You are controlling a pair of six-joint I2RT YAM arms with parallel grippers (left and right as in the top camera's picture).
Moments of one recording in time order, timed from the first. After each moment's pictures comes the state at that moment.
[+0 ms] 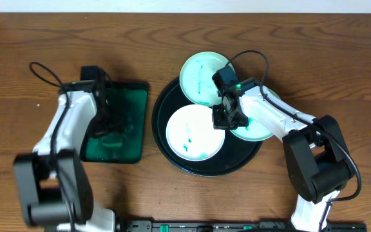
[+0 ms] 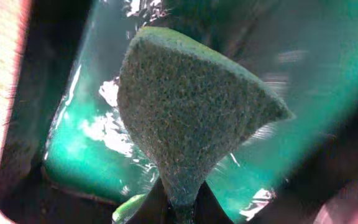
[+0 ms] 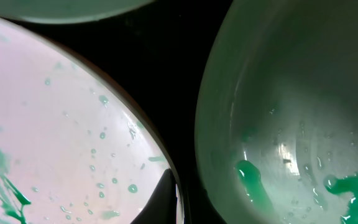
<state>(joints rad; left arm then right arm) 0.08 1.66 1.14 -0.99 0.01 -0.35 0.49 1.98 1.31 -0.82 -0.12 0.48</state>
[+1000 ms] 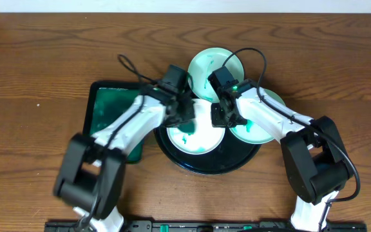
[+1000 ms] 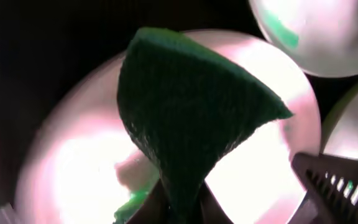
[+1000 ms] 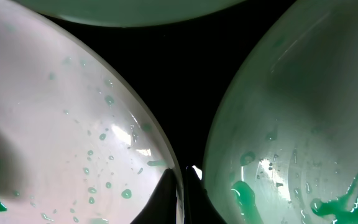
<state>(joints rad) -0.46 1.82 1.17 -0.60 0.22 -0.69 0.51 1.98 1.31 -0.79 -0.02 0.51</state>
